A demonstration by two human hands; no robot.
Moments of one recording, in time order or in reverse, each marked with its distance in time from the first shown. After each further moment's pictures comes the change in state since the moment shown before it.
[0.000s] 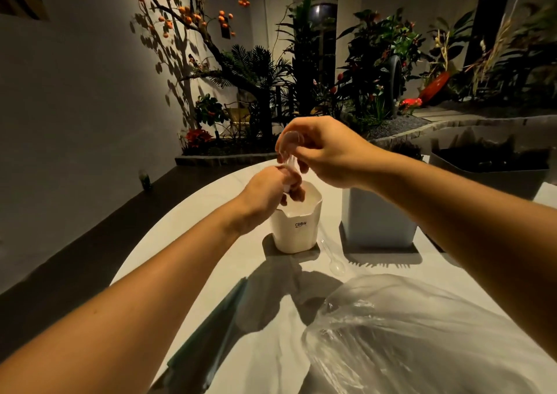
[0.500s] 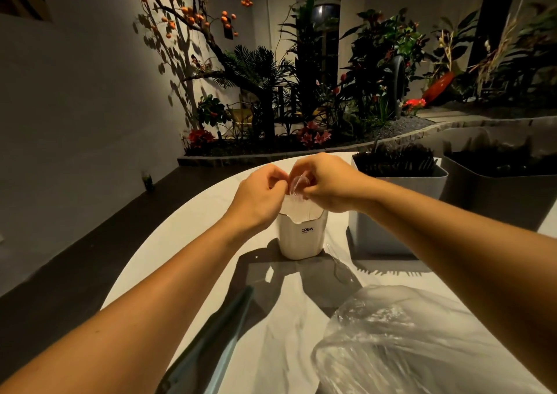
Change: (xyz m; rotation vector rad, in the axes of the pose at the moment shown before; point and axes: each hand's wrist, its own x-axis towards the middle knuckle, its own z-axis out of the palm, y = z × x) left_hand 0.024 -0.041 -0.010 0.306 0.267 0.047; right_hand 0.011 0.041 0.032 -0.275 -0.098 0.179
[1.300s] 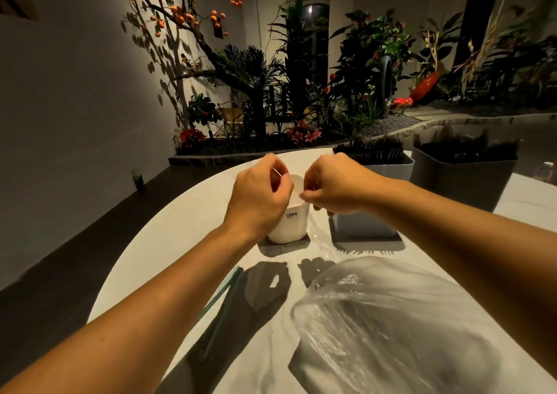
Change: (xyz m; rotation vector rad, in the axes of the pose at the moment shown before) left_hand -0.044 0.029 0.012 0.099 0.200 0.248; right_hand -0.053 -0.002 -0.019 -0.176 -0.016 0.076
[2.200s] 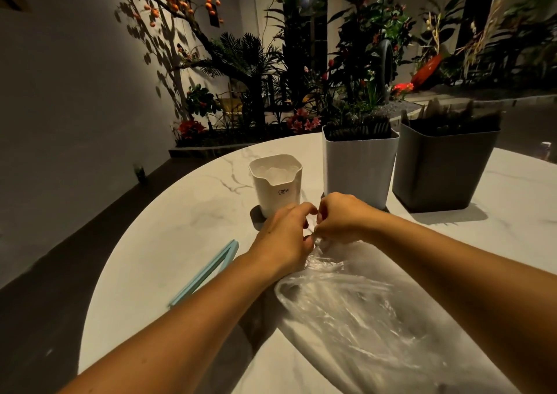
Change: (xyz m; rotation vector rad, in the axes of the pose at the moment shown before) left_hand -0.078 0.003 0.047 0.161 -0.442 -0.058; right_hand -0.046 0.030 0.061 0.068 -0.198 0.338
